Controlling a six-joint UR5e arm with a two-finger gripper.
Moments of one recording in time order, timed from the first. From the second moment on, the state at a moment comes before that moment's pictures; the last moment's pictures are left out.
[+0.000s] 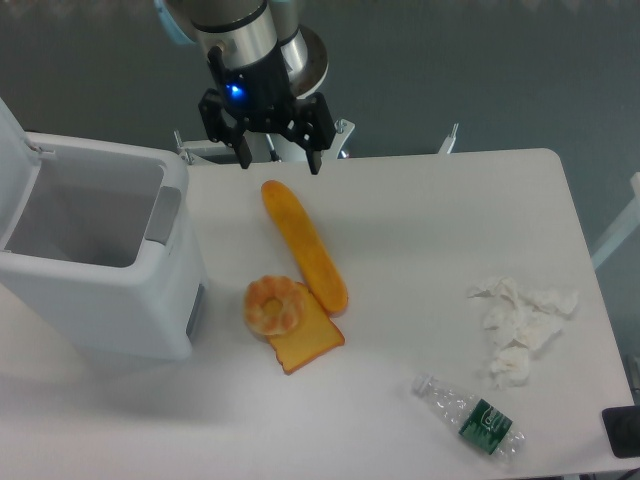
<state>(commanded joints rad) 2.31 -1.53 -1.61 -1.30 1.71 0.57</state>
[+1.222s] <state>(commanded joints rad) 2.28 -1.36 -1.59 -1.18 1.23 0.14</state>
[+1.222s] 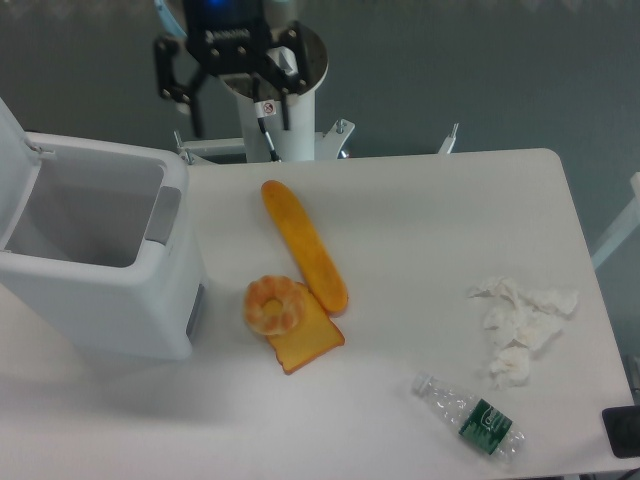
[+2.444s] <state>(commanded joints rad) 2.08 -1.35 -1.61 -1.17 0.61 0.08</state>
